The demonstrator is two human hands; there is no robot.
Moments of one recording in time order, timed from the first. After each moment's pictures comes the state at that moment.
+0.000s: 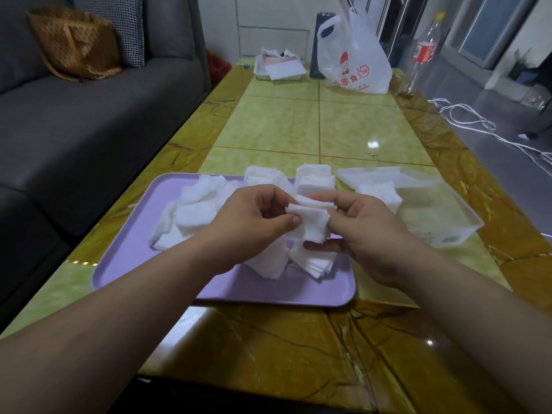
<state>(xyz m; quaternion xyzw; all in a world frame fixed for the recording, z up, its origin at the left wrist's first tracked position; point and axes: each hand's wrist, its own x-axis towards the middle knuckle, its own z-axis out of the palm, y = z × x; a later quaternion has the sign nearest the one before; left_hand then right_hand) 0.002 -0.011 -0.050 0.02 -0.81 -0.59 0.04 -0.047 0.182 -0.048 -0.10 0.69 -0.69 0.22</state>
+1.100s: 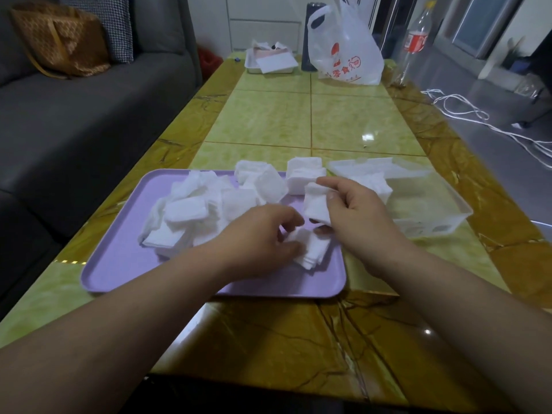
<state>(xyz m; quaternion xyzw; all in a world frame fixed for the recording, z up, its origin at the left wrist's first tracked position) 0.000 0.008 -0.069 -0.06 -0.95 -0.30 0.01 -0.045 0.183 -0.053 -0.09 0.81 -0.58 0.06</state>
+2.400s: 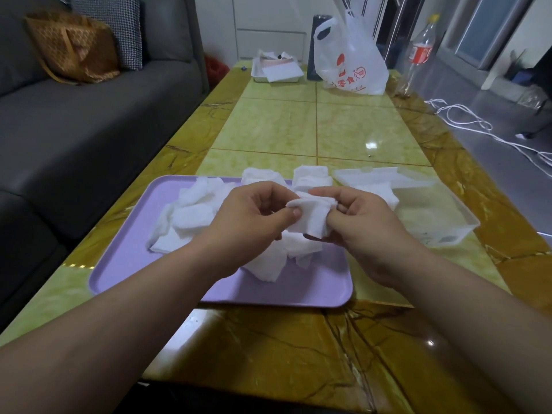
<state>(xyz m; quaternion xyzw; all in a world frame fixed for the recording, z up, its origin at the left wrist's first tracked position) 0.004 -0.003 -0.046 0.01 -0.79 -0.61 0.08 -0.046 0.182 -0.047 -0.09 0.71 -0.68 0.16</state>
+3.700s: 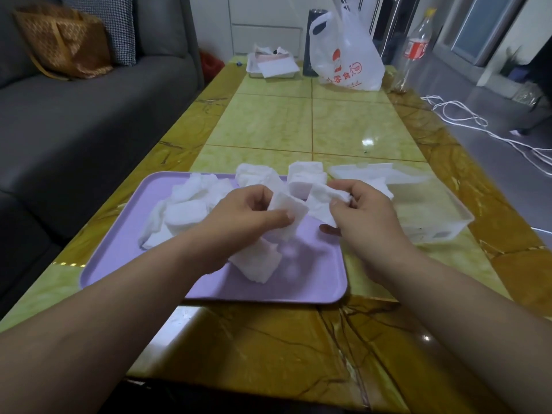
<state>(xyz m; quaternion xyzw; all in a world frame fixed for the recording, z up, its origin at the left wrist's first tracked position) -0.002 -0.011 -0.051 0.06 -0.79 -0.61 -0.02 -0.051 0.186 -0.058 -0.02 0.76 -0.65 0.05</state>
